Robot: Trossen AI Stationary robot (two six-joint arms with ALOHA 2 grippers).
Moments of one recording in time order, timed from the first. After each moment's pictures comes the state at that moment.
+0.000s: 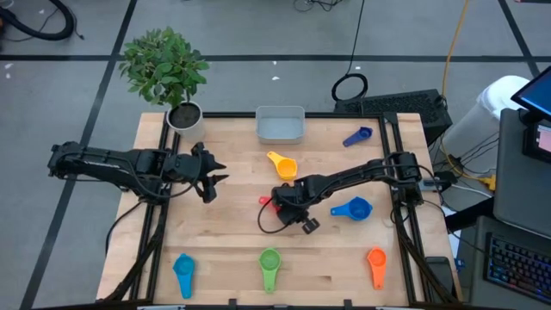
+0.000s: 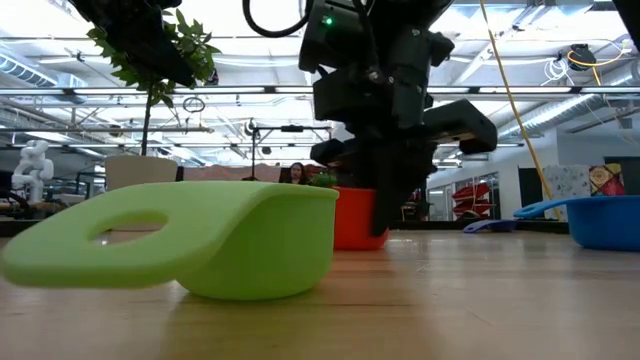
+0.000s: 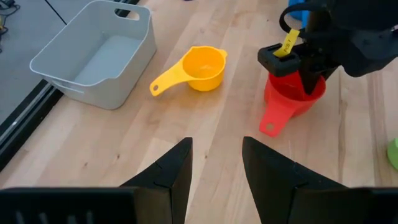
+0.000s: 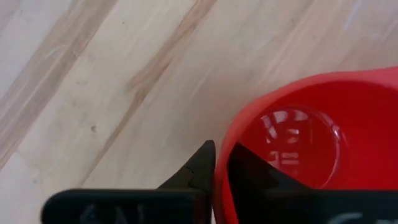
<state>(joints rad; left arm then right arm) -0.09 0.89 0.79 -0.60 -0.32 -0.23 0.09 1.98 1.34 -0.63 -0.21 -0.50</state>
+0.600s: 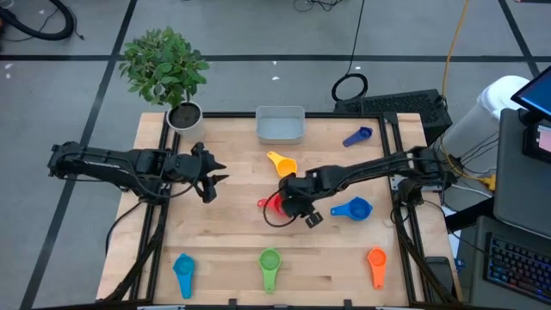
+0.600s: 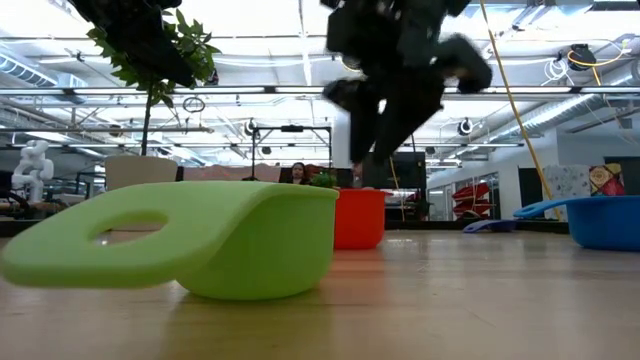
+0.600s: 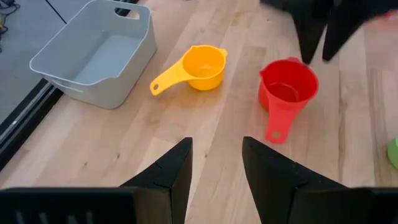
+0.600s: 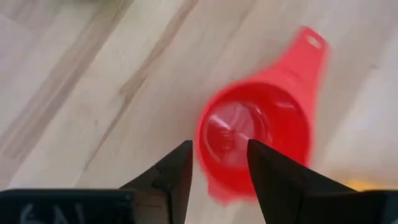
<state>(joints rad) -0.09 0.89 0.79 -0.60 -0.32 -0.23 0.09 1.78 1.33 -0.72 -0.09 -0.45</state>
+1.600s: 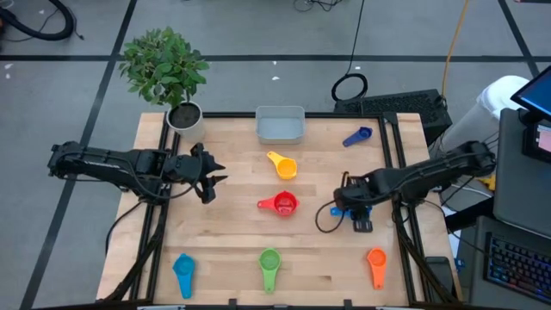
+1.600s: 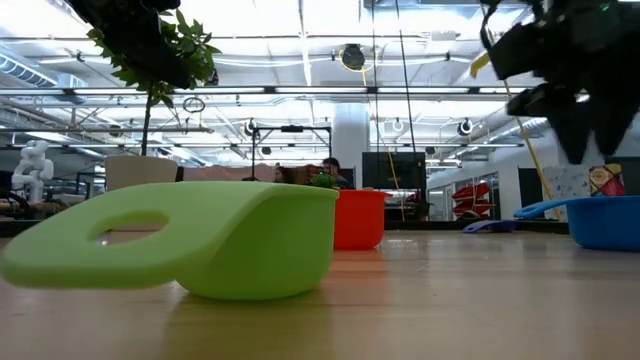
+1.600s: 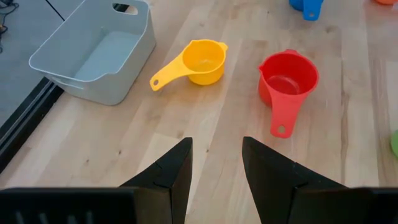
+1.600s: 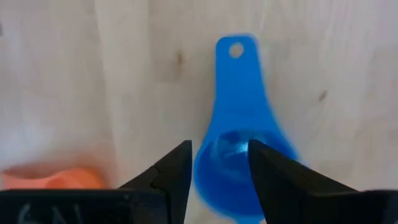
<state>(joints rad) -0.10 0.89 0.79 -0.63 -0.32 -0.22 0.23 1.27 0.88 -1.07 -0.09 0.28</state>
